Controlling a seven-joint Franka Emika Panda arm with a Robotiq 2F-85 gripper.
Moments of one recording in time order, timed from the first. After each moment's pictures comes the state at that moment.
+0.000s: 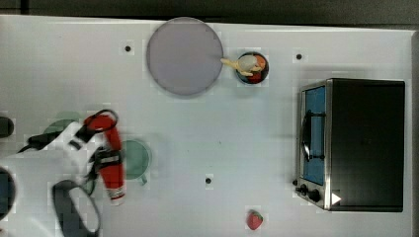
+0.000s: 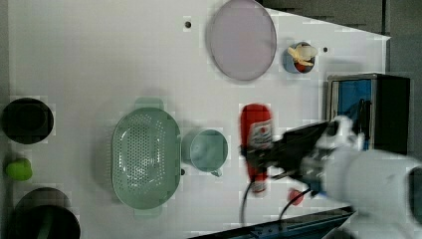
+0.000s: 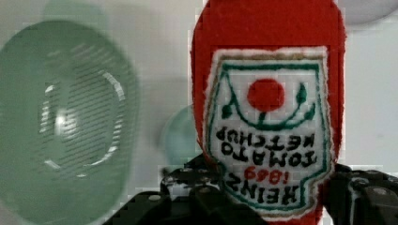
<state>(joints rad) -0.08 -0.13 0.66 -2.27 0.01 0.61 -0.41</state>
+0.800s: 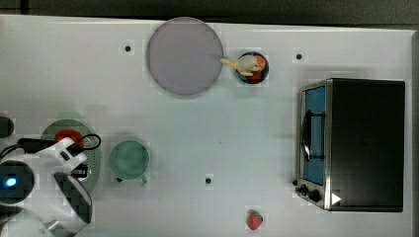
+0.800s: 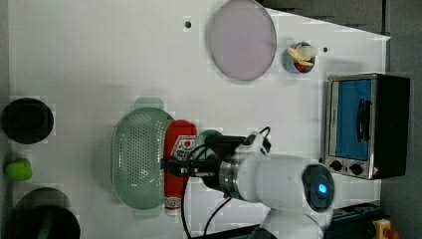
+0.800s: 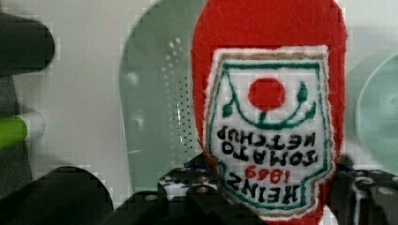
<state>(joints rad) -0.04 0.26 0.79 -2.28 0.03 0.99 0.00</state>
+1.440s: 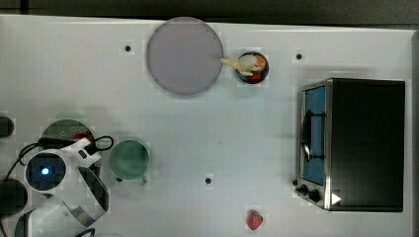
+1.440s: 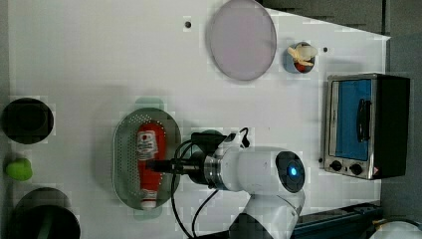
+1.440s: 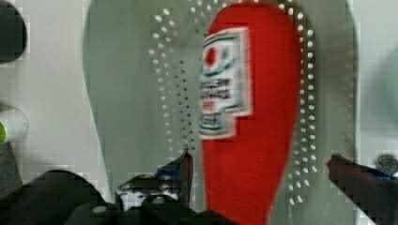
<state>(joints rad) -0.04 0.42 0.76 -2.30 -0.03 1.13 0.02</state>
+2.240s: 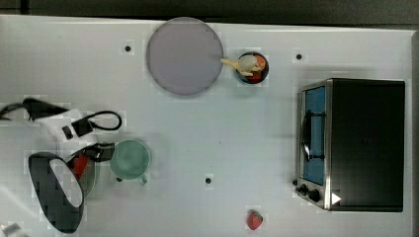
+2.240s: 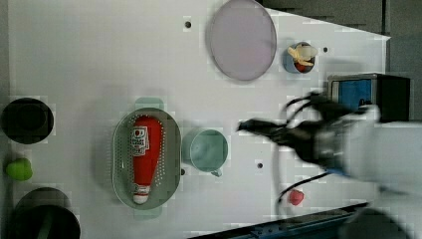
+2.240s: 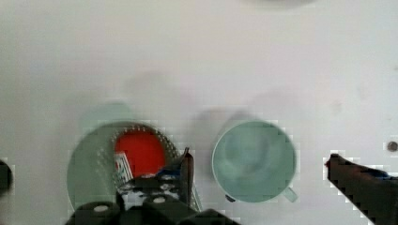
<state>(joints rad) -0.17 -0.04 0.70 -2.04 0.00 0.46 0.08</state>
